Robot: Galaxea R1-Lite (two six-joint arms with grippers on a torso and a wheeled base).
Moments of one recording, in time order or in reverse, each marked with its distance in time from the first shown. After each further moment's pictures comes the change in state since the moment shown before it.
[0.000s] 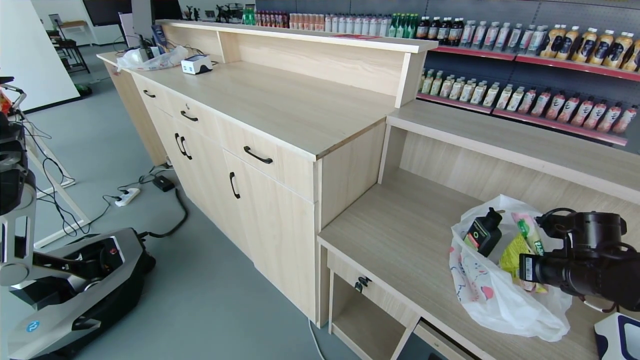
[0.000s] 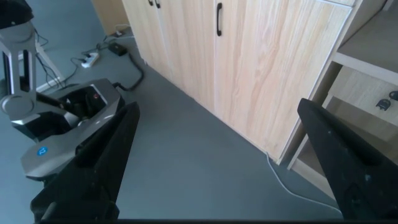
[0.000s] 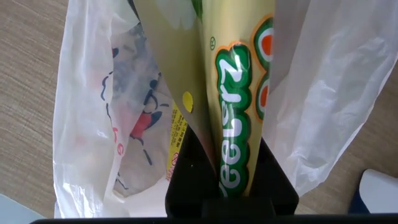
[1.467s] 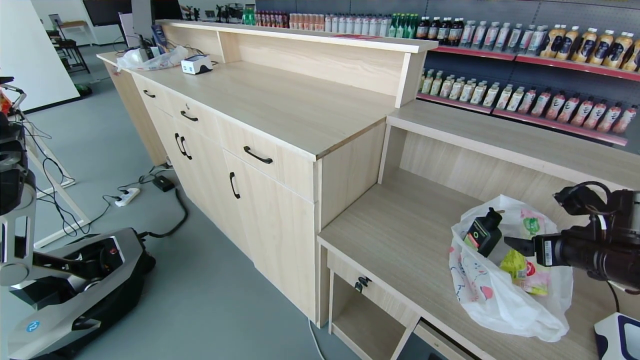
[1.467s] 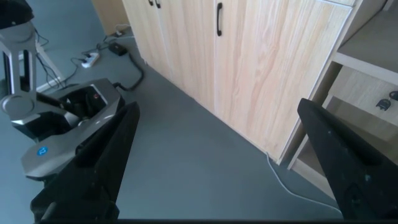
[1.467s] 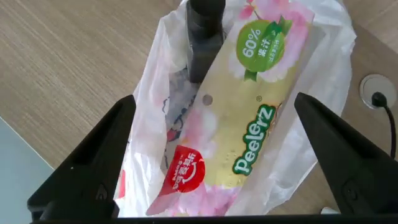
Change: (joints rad) left arm 0.000 0.000 0.000 0.000 0.000 0.000; right arm 0.007 -0.253 0.032 0.013 0.136 -0.184
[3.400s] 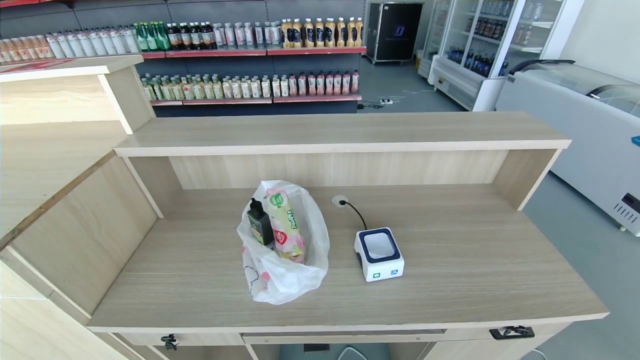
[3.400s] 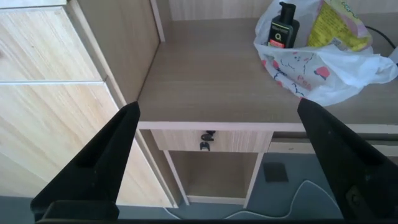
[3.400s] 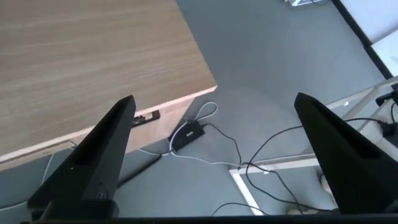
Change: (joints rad) left arm -0.001 0.000 0.000 0.000 0.000 0.000; right arm -0.175 -0.941 0.056 0.749 -0.289 -0.020
